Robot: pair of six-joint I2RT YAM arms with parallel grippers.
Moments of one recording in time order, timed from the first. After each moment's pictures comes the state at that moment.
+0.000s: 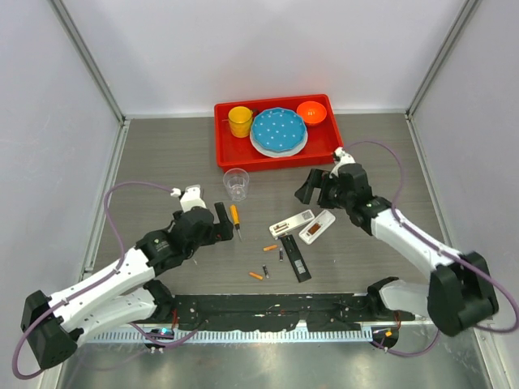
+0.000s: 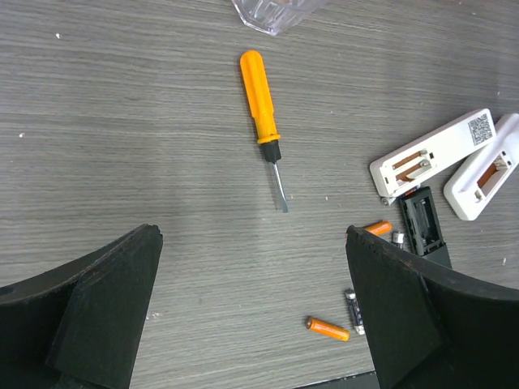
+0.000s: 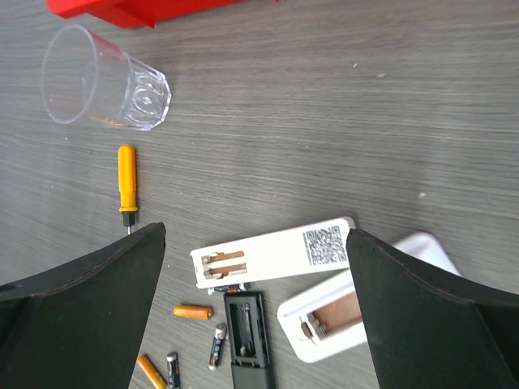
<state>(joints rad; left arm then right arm) -0.83 0.84 0.62 -0.51 -0.44 -0.83 0.40 1.27 0.71 -0.05 -0.17 0.54</state>
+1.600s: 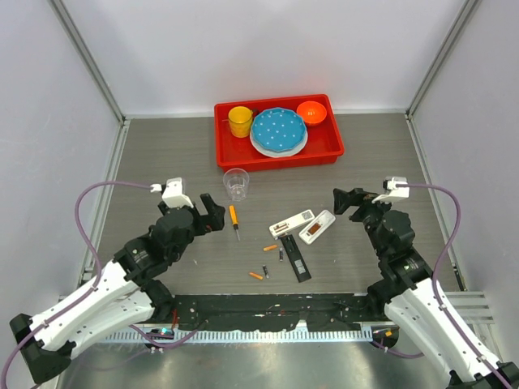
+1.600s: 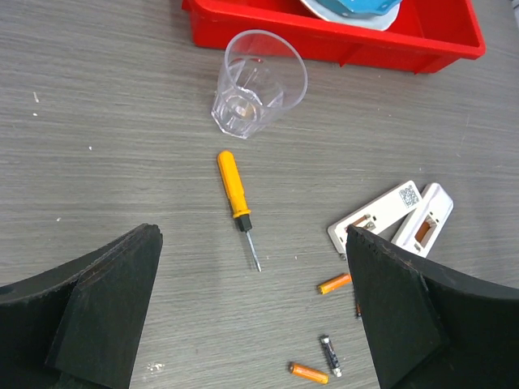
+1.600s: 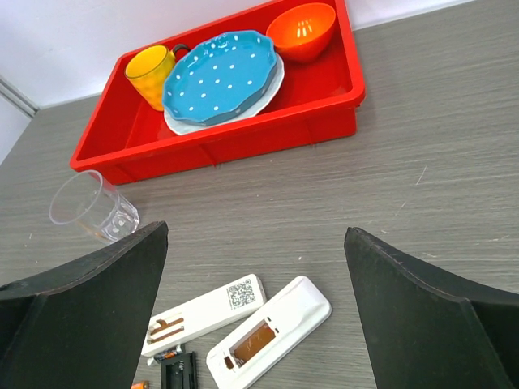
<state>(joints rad) -0.83 0.67 0.66 -0.44 -0.55 -0.68 0.40 0.46 0.40 -0.03 0.24 0.37</state>
